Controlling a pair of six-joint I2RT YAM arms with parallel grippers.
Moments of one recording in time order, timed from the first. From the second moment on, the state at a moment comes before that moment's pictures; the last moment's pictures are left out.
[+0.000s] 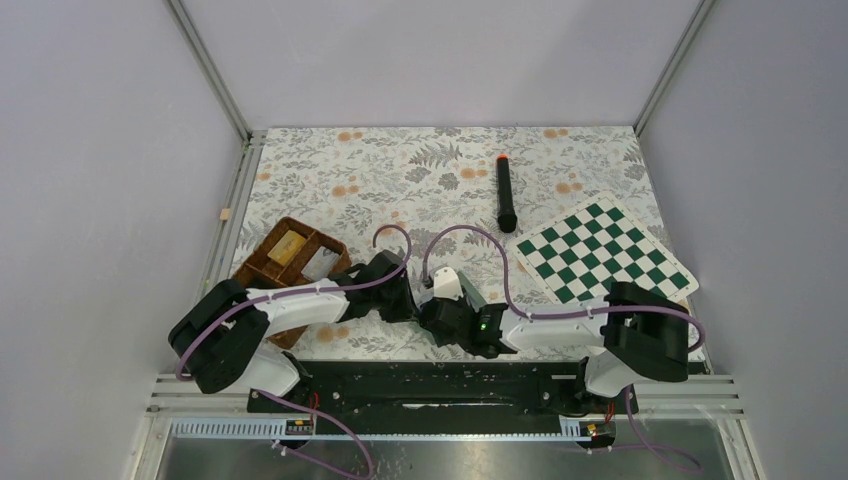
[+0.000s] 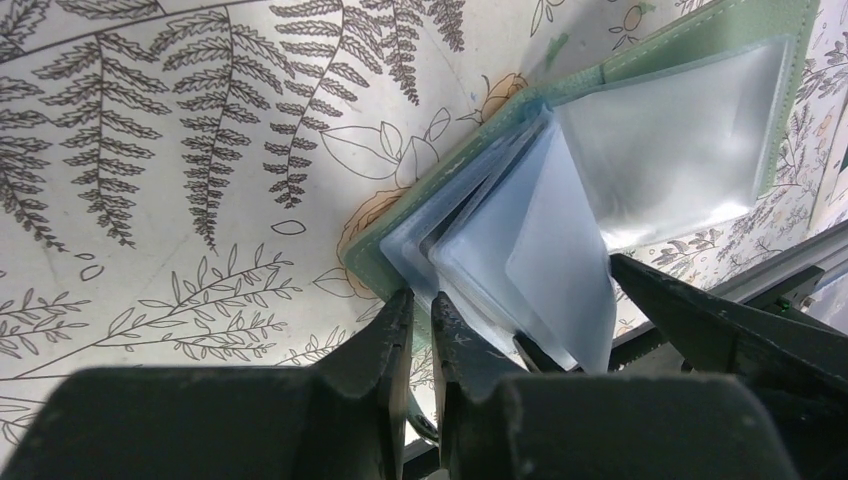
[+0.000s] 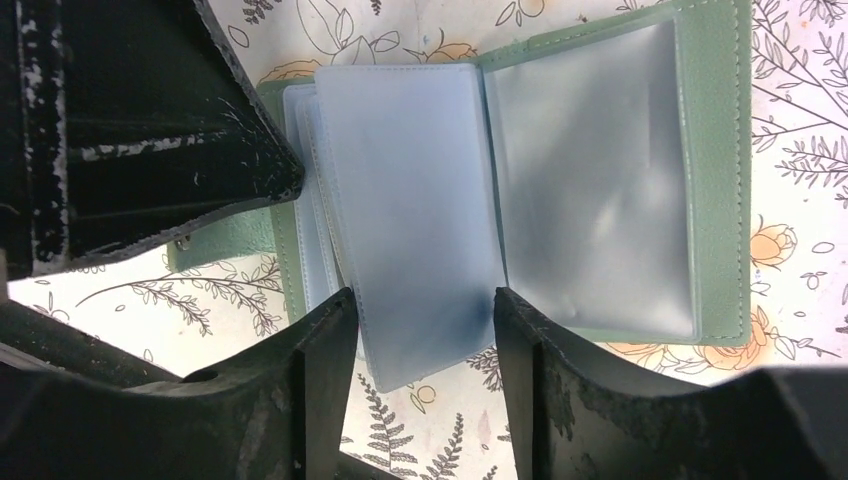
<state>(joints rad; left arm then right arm) -0.80 1.41 0.59 -0.14 0.12 -0.94 1.27 1.54 0.75 -0.22 0.51 0.64</state>
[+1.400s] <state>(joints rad) -0.81 1.33 0.62 -0.17 0.15 -0.91 1.08 1.24 0.43 0.04 0.32 0.85</state>
